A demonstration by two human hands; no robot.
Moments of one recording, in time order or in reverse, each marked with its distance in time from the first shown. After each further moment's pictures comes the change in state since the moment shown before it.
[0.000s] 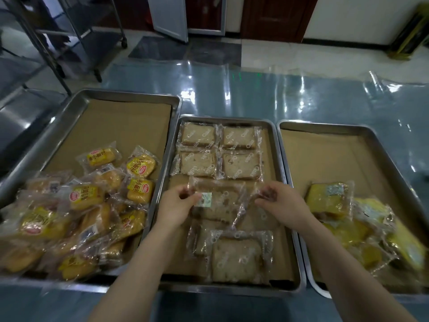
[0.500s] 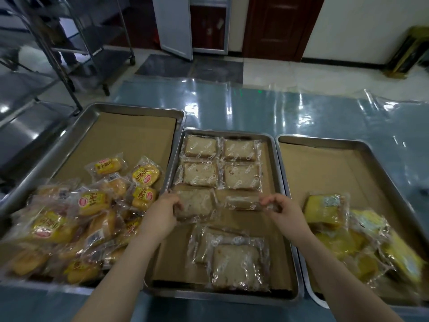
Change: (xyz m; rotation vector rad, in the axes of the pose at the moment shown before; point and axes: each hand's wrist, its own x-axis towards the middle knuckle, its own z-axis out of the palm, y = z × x) left_hand 0.000 -0.008 -0.039 0.633 -0.026 0.259; right_hand -0.006 0.024 0.013 0.462 0.083 0.047
